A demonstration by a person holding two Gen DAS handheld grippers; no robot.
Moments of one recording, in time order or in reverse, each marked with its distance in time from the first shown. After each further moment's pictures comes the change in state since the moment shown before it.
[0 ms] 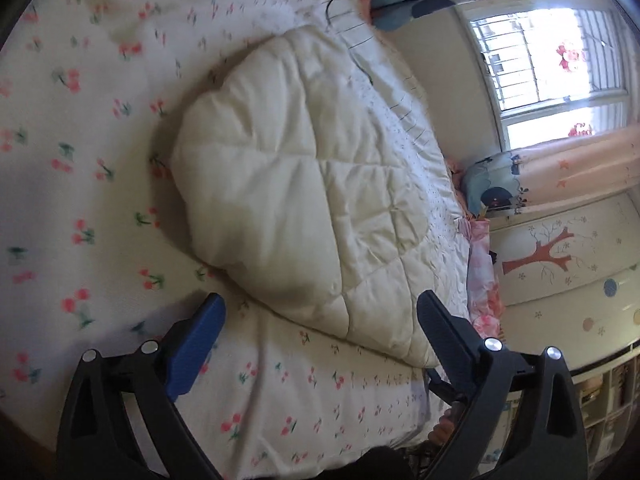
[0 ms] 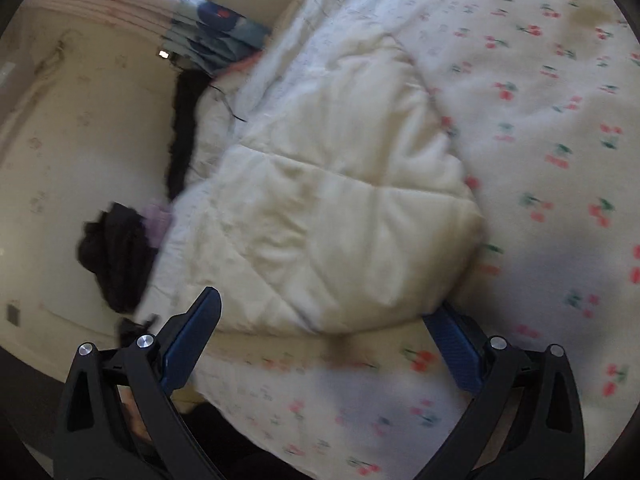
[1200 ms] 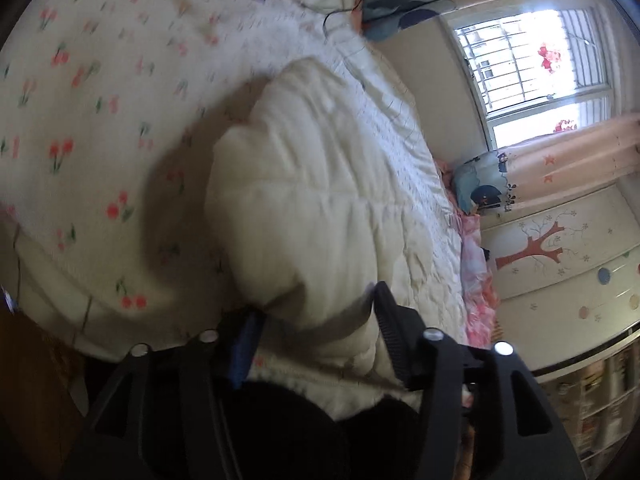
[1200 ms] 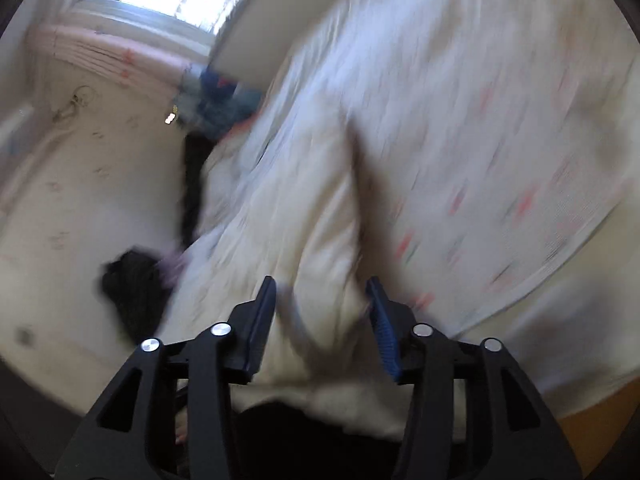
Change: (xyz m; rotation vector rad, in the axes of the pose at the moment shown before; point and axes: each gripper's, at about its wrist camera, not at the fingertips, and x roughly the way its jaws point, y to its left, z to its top) left arm -0.074 0.014 -0.064 0.043 -0.061 -0.007; right arm -0.127 -0.013 -0.094 0.044 -0.283 -0.096
